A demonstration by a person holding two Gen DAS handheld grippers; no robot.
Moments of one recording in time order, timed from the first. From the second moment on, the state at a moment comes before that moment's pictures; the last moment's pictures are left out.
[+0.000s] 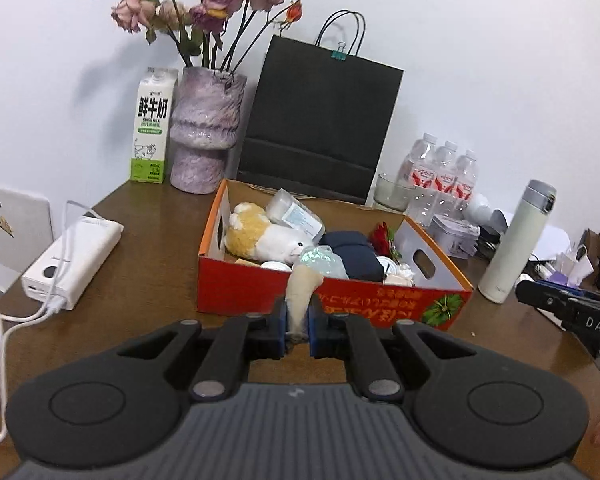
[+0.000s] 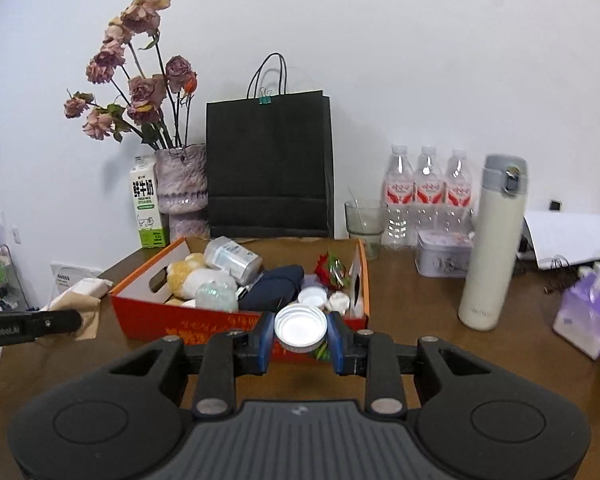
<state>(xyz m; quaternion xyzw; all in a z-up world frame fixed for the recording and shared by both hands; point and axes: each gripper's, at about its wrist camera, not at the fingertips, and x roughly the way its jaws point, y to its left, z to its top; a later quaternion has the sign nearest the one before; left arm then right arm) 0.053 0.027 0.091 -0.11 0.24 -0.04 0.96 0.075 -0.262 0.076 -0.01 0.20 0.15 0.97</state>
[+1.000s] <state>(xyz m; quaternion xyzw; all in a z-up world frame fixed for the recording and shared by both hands) 0.277 0.011 0.092 -0.05 0.34 -0.01 0.94 0.320 -0.229 0.054 0.02 0.34 0.13 0.93</state>
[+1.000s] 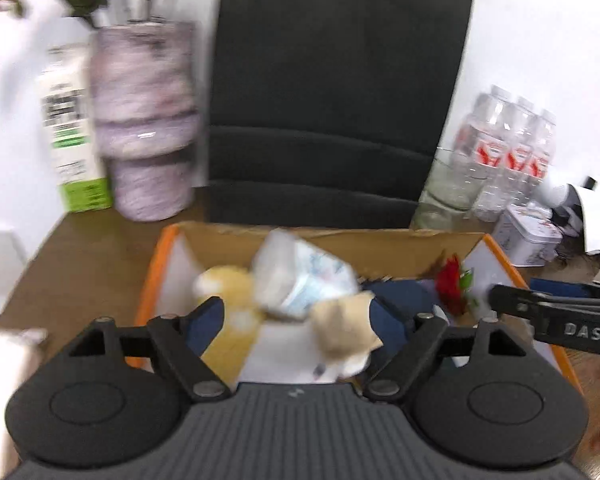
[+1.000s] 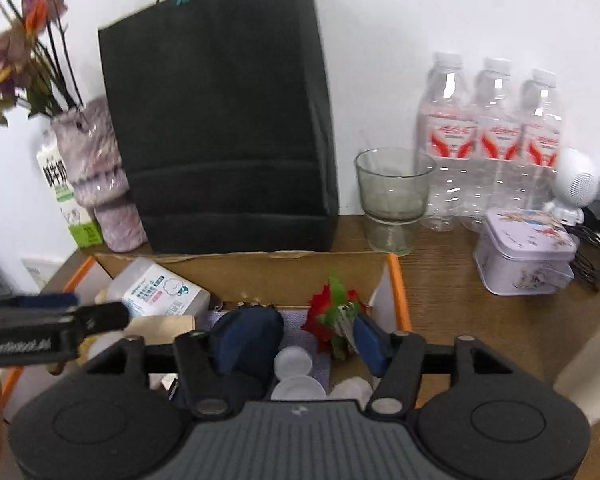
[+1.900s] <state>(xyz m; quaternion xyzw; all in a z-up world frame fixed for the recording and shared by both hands) -0.005 0.004 0.007 -0.03 0.33 -0.06 0.94 0.021 -0.286 -0.016 0.00 0.32 0.14 0.94</state>
